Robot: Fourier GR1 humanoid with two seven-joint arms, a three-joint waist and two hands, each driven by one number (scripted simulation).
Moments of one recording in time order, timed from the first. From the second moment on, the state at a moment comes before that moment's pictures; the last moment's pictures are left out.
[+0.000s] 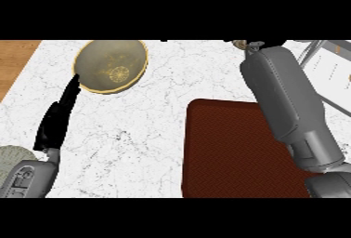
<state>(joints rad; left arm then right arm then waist) -0.21 0.34 -0.08 -1.40 -0.07 0.17 0.05 -1.11 -0.17 -0.01 -0.77 1.08 -0.43 0.99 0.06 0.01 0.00</state>
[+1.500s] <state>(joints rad) -0.16 0.34 -0.03 -1.45 -0.09 0.14 0.06 -1.31 -0.60 -0.05 -0.29 1.27 -0.31 0.78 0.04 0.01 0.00</state>
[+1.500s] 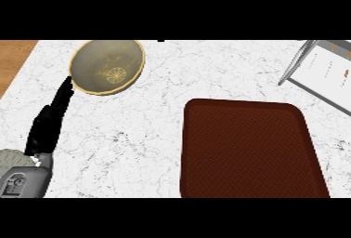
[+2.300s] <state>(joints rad) -0.18 0.31 -0.01 -1.45 -0.11 0.13 0.06 -1.21 -0.70 -0.18 -0.21 1.15 -0.31 0.50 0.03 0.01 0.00</state>
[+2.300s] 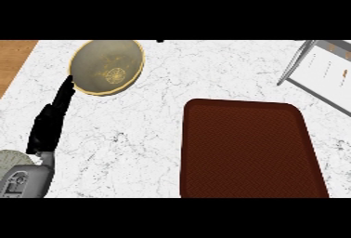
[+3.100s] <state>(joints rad) -0.18 0.30 0.01 -1.43 -0.12 0.12 0.05 -1.10 -0.70 -0.41 -0.26 0.90 -0.47 0.38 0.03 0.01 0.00</state>
